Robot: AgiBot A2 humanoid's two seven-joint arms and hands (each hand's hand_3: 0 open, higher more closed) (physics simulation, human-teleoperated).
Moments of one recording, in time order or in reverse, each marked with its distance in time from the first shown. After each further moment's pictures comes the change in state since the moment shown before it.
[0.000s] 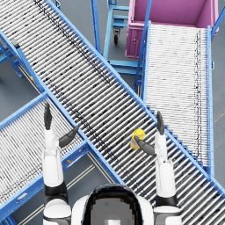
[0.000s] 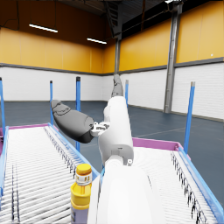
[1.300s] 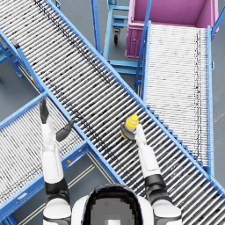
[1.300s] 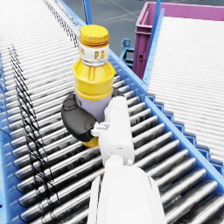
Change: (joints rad) left arm 0.026 0.023 -0.037 0.111 0.000 0.000 0.000; right arm 0.255 -0.147 0.230 -0.978 0.000 -0.021 -0.006
